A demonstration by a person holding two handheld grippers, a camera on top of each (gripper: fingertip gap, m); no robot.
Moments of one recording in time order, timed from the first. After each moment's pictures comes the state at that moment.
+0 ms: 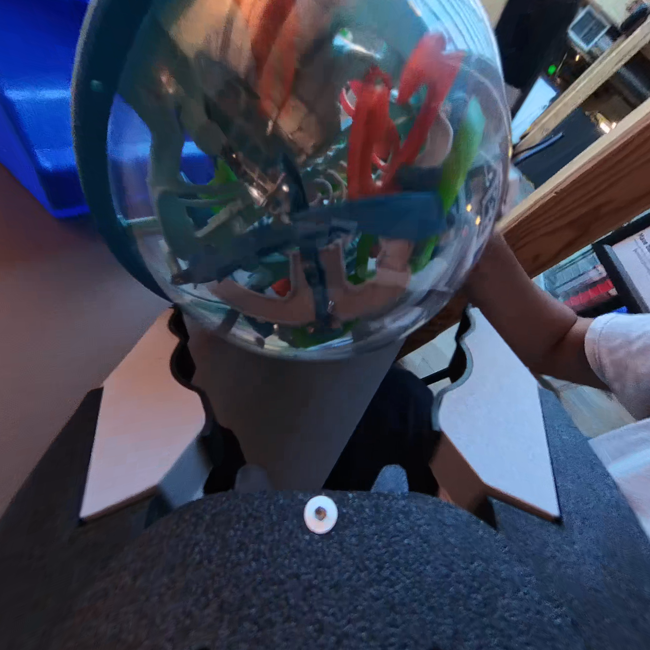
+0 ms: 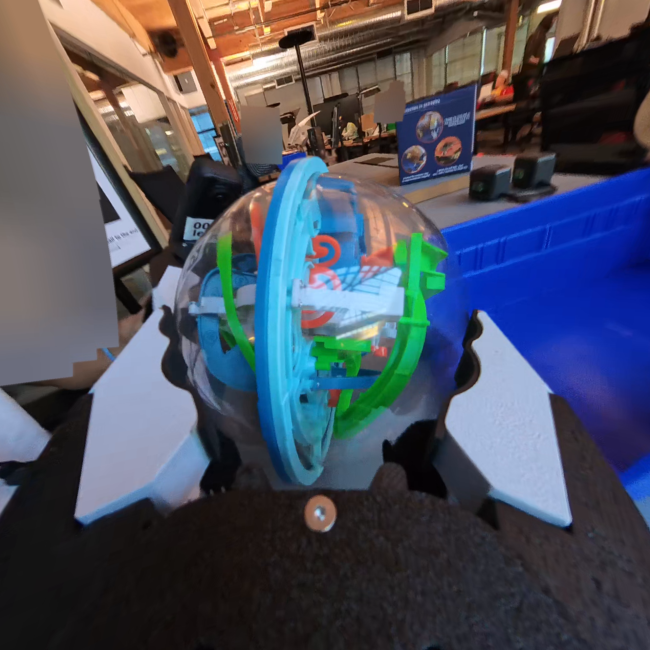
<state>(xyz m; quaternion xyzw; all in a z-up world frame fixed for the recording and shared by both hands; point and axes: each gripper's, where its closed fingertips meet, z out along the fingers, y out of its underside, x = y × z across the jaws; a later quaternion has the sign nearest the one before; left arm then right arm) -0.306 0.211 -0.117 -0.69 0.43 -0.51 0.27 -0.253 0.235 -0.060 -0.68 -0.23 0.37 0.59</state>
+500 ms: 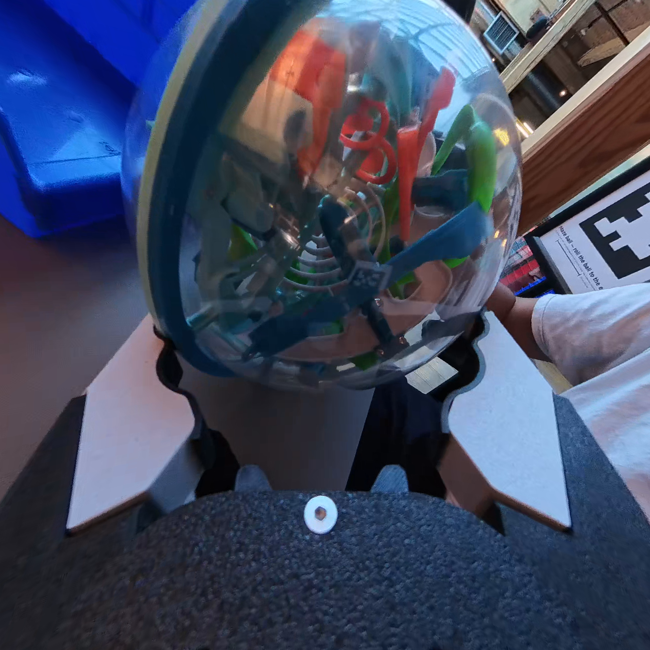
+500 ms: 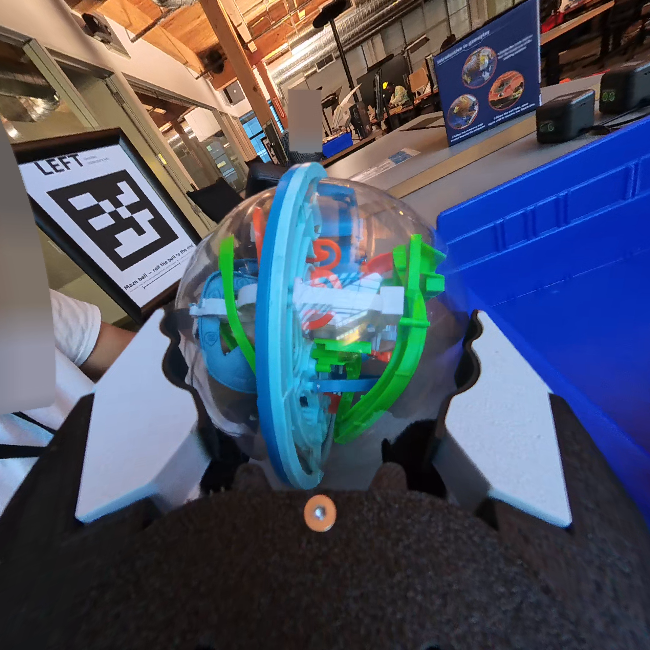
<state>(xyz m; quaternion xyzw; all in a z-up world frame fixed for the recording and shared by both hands) -0.305 0.223 -0.115 -0.66 0.45 -0.57 0.21 -0.261 0.243 -0.064 -0.68 -0.21 0.47 0.52</state>
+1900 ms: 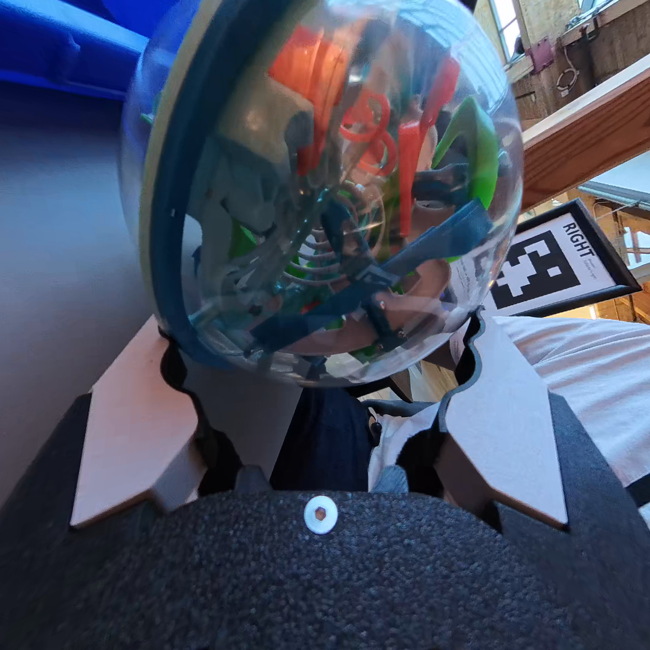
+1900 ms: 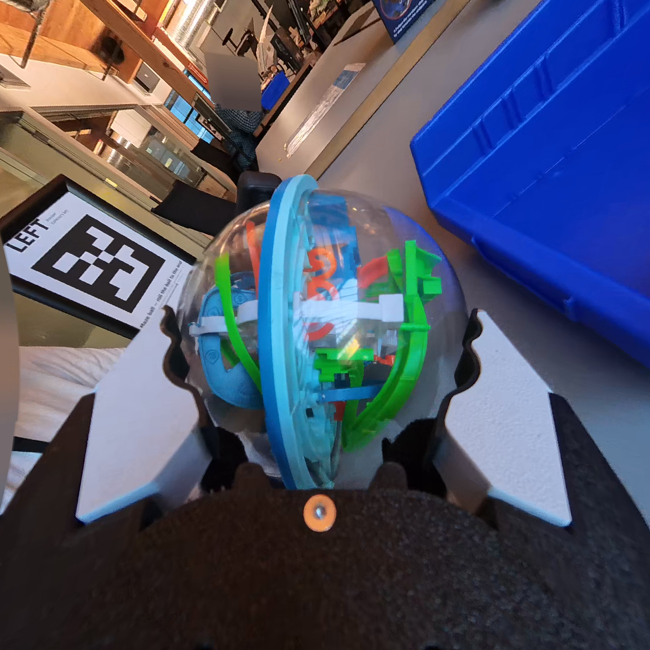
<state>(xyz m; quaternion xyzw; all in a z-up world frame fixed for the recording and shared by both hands) -0.308 0.194 -0.112 -0.67 0.37 -0.64 0.08 -0.260 0.234 -0.069 -0.78 -0.09 0.48 0.40</state>
